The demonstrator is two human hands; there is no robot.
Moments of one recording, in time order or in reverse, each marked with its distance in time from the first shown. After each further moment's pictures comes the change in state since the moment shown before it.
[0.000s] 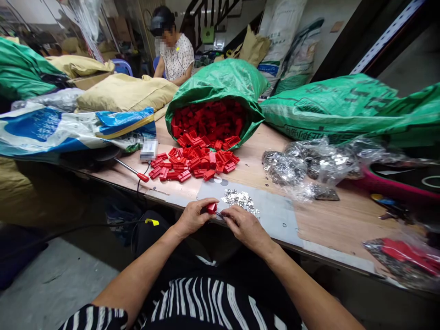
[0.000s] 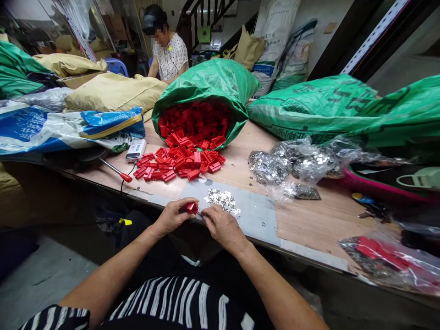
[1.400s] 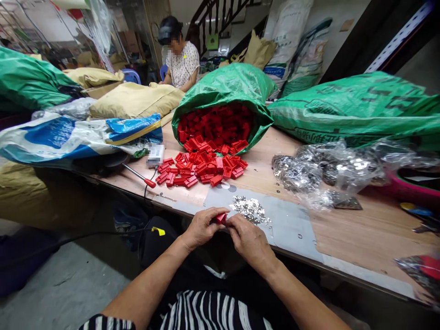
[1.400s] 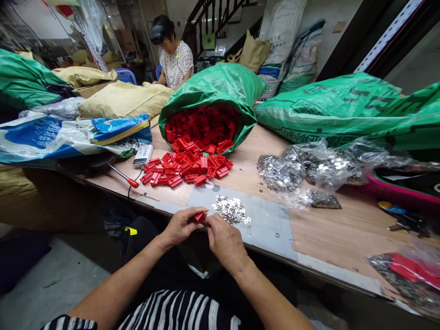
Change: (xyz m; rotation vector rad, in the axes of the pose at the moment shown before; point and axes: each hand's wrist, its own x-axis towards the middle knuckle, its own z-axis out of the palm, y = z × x) left_hand -0.002 -0.005 0.005 -0.096 -0.024 0.097; right_hand 0.005 -0.023 0.013 -0.094 0.017 0.124
